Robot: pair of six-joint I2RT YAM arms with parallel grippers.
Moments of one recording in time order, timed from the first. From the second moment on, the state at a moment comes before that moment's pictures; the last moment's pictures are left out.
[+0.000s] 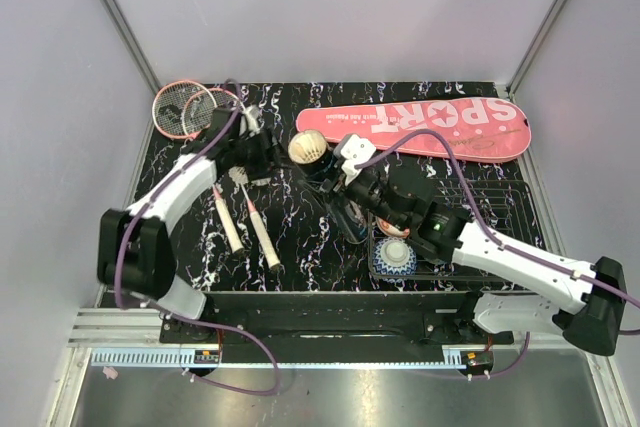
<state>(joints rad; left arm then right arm) -0.22 1.47 1.08 -0.41 0.46 -0.57 1.02 1.15 0.96 0.27 0.07 -0.15</state>
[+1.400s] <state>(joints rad) -0.75 2.39 2.07 -0.69 0.04 -0.47 1.02 0.99 0.99 0.08 -0.18 -0.14</state>
